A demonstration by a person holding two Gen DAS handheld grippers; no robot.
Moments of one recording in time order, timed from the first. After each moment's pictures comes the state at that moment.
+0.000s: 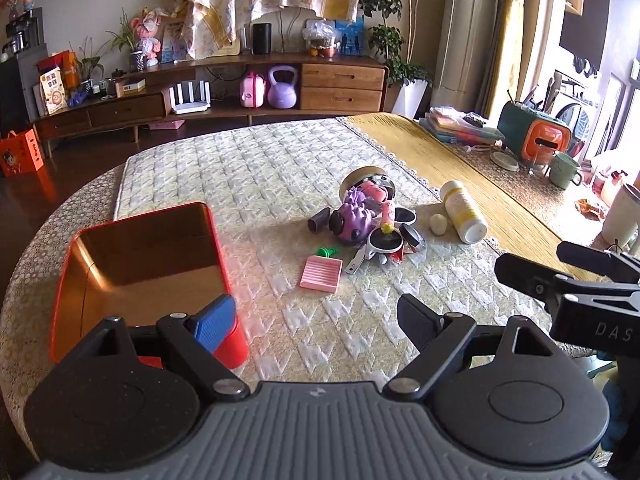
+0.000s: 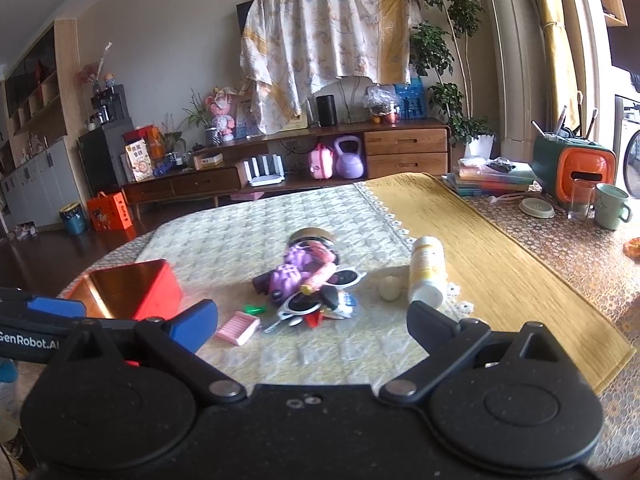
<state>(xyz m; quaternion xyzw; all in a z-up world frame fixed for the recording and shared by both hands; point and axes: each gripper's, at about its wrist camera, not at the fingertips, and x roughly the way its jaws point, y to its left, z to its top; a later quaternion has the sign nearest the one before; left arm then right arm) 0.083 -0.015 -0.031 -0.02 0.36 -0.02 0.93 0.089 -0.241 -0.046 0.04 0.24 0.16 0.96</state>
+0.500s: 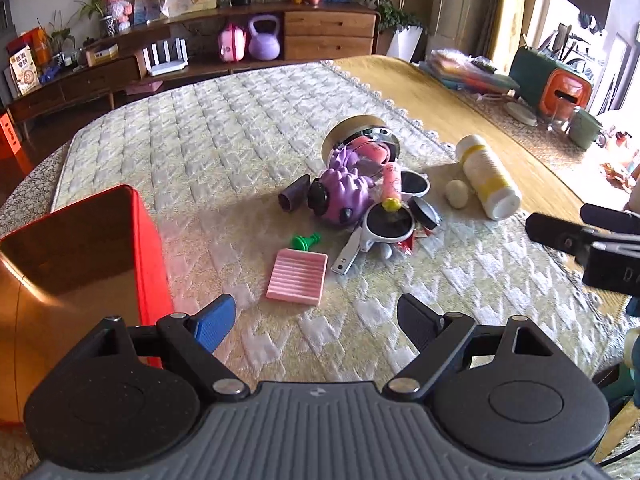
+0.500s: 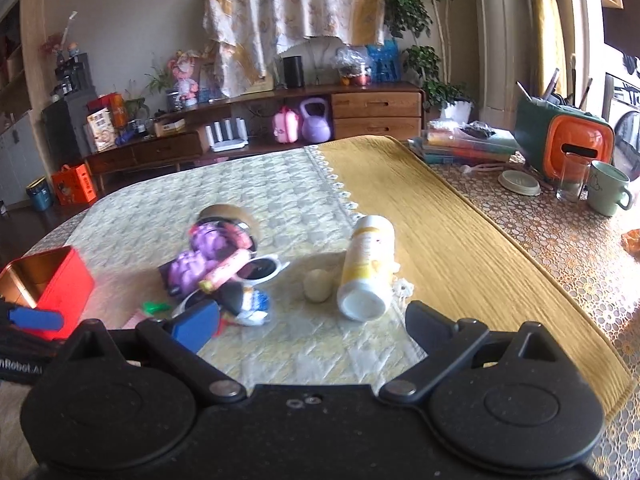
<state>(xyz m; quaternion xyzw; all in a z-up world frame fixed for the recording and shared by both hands) 0.181 -0.037 -0.090 0.00 0.43 -0.04 0.90 0.184 -0.276 -0.081 0.03 0.30 0.12 0.95</state>
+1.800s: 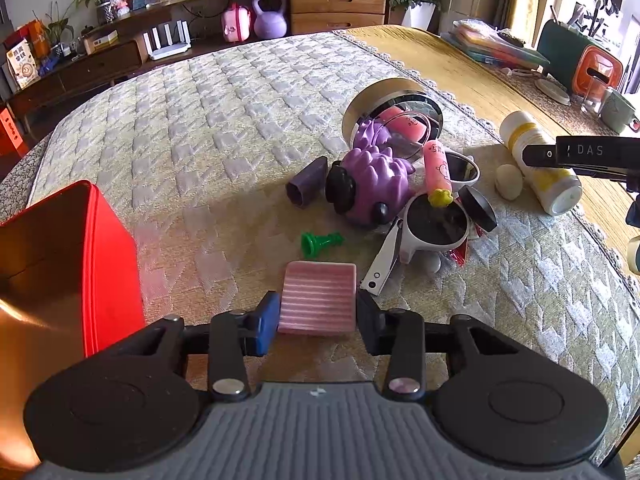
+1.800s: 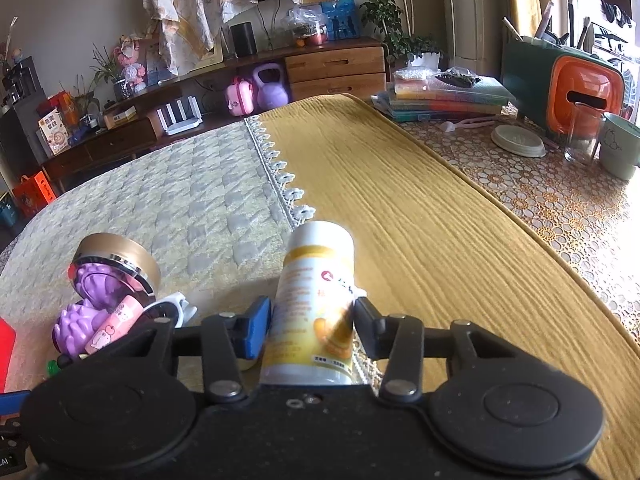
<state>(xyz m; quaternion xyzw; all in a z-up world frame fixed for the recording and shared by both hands) 0.229 -0.035 -0.133 0.02 0.45 -0.02 0.89 0.289 -0.293 -0.124 0.07 0.36 0.08 0.93</state>
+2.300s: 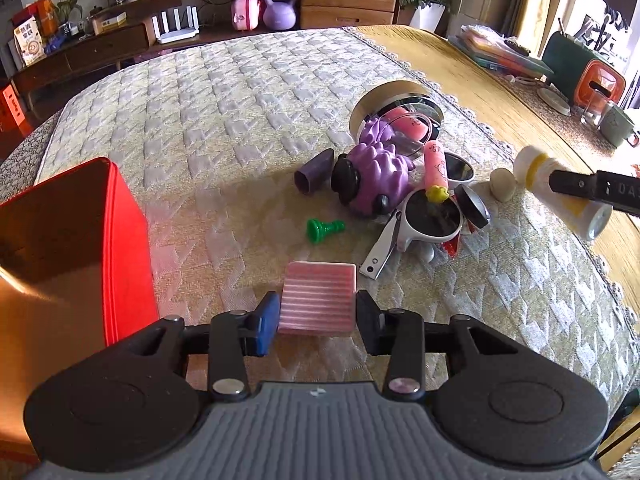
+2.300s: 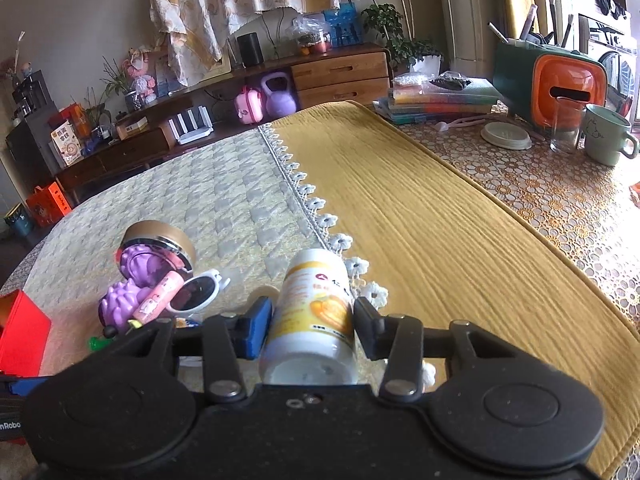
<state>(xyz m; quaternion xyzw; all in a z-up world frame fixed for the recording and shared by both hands) 0.215 -0.027 -0.122 -0.02 0.47 -0.02 0.88 0.241 -0.301 -0.106 0.09 0.35 0.09 0.93</state>
